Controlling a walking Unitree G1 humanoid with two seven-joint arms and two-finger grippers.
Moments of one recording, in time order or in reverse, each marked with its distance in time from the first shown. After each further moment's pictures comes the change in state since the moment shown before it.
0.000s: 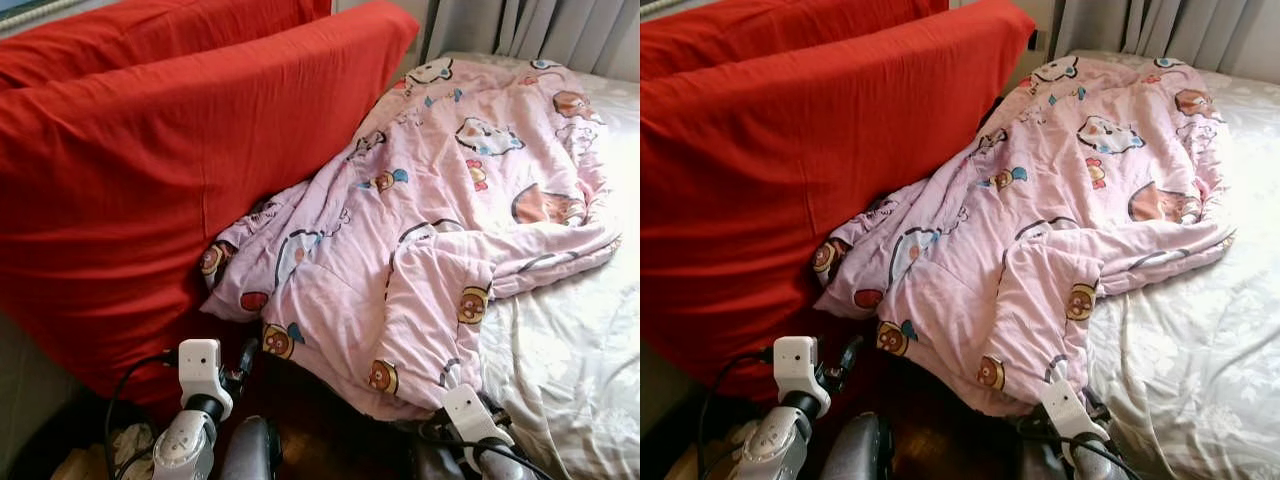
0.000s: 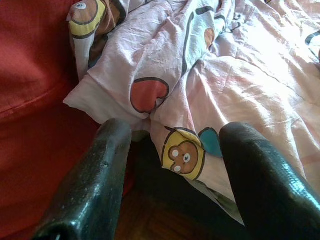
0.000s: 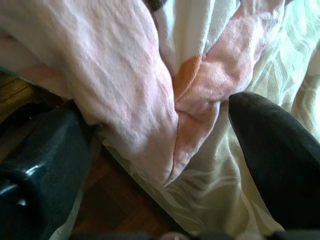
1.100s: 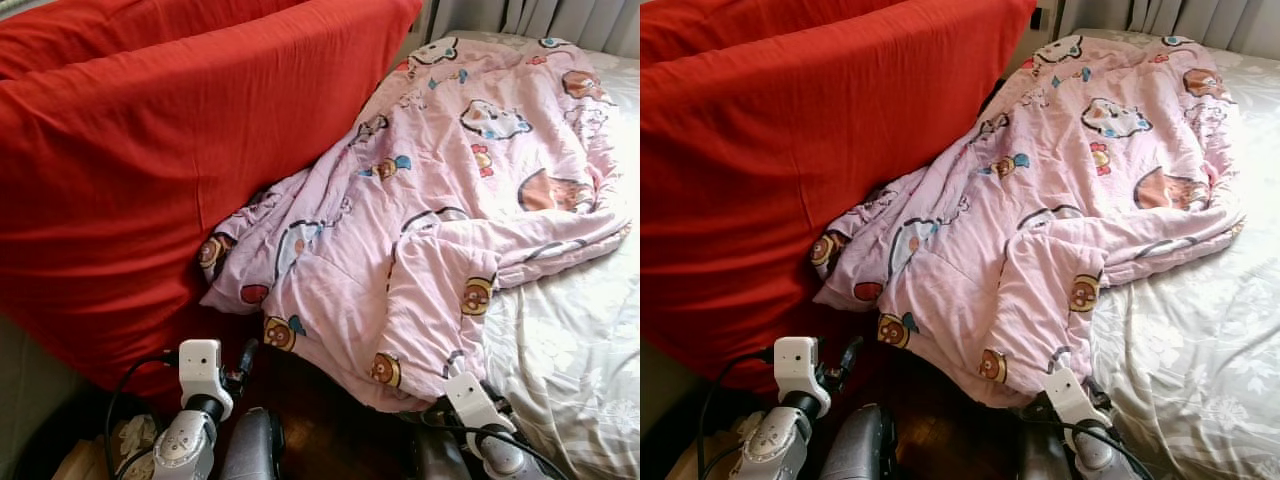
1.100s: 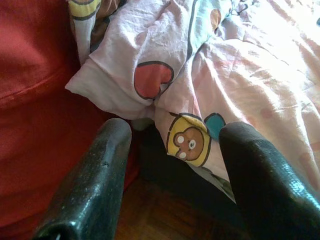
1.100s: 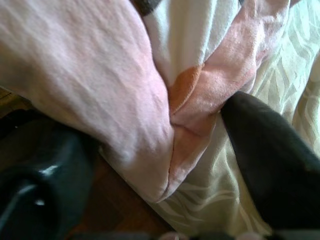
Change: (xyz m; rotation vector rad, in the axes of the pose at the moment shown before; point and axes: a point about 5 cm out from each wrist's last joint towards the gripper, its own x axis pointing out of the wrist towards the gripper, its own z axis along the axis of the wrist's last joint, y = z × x) left arm 0.000 0.000 0.000 0.004 0.003 -0.002; right arm 0.006 -0.013 0.012 -0.016 -0.016 -0.040
